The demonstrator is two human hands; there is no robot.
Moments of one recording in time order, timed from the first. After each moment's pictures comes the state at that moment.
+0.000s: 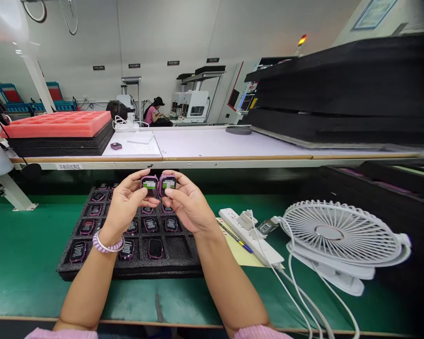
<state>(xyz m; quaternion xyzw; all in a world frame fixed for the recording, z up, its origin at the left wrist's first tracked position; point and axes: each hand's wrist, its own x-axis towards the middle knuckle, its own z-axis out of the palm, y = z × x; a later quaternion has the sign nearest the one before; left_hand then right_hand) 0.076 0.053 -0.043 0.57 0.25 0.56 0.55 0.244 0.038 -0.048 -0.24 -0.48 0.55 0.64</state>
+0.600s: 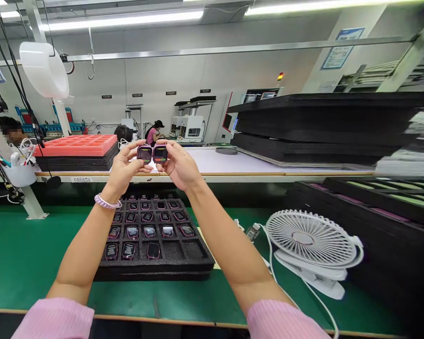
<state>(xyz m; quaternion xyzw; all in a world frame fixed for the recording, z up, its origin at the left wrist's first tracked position) 0.069 0.085 0.053 0.66 0.15 0.60 0.43 0.246 0.085 0.052 -0.15 -0.60 0.46 0.64</state>
